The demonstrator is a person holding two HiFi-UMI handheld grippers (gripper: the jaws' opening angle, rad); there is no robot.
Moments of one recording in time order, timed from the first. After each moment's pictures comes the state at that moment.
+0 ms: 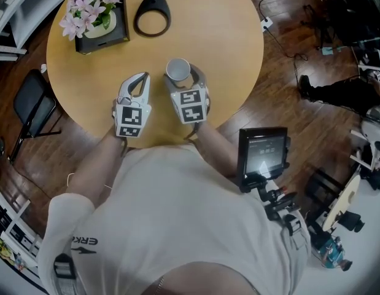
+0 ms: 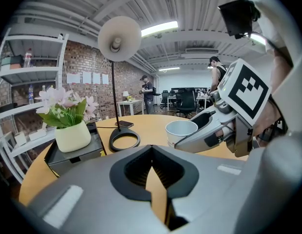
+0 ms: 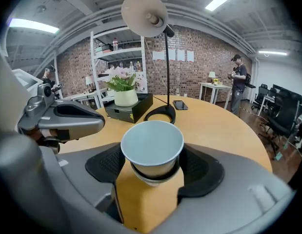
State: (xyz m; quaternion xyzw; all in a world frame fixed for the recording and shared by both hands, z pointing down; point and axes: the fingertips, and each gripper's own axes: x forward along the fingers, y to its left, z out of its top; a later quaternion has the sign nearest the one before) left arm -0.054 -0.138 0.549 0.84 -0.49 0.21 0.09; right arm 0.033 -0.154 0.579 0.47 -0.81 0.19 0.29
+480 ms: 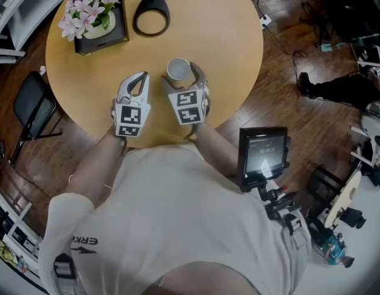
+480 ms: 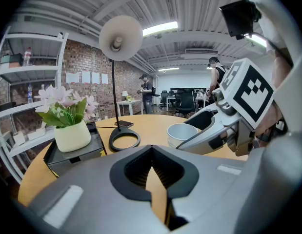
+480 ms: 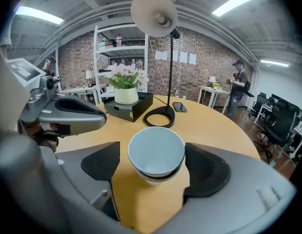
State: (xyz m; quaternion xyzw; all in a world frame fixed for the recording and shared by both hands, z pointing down) left arm -0.058 -0.140 0.549 0.85 -0.48 0.21 0.09; right arm 0.030 -0.153 0.577 0.47 -0.81 0.16 0.31
